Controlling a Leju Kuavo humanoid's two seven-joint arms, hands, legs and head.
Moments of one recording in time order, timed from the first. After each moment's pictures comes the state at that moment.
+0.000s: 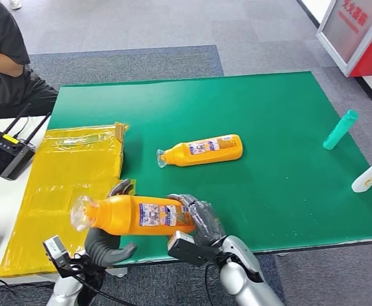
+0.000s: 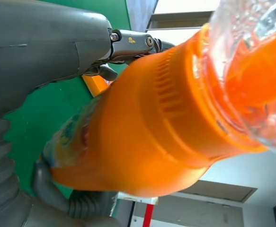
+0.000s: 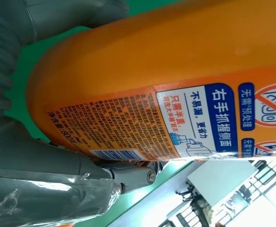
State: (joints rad) left arm 0.05 -0.12 -0.19 -1.38 -0.04 -0.50 -0.68; right arm -0.12 0.12 0.57 -1.25 0.70 -0.19 -0.27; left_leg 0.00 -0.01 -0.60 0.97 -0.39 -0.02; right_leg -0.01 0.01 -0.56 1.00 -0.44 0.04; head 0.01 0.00
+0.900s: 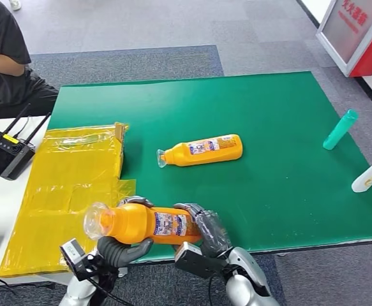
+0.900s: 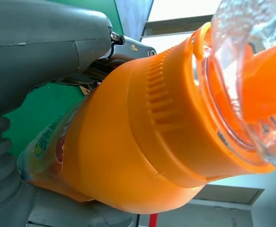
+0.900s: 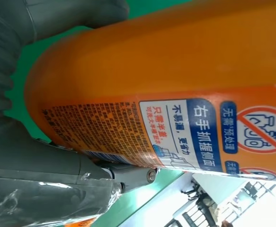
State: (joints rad) left arm 0.05 -0.14 -0.30 -1.40 -0.10 -0.36 -0.68; right arm -0.03 0.10 0.56 -1.33 0.69 -0.19 -0.28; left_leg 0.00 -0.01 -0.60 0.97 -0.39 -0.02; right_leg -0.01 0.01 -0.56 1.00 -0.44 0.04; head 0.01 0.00
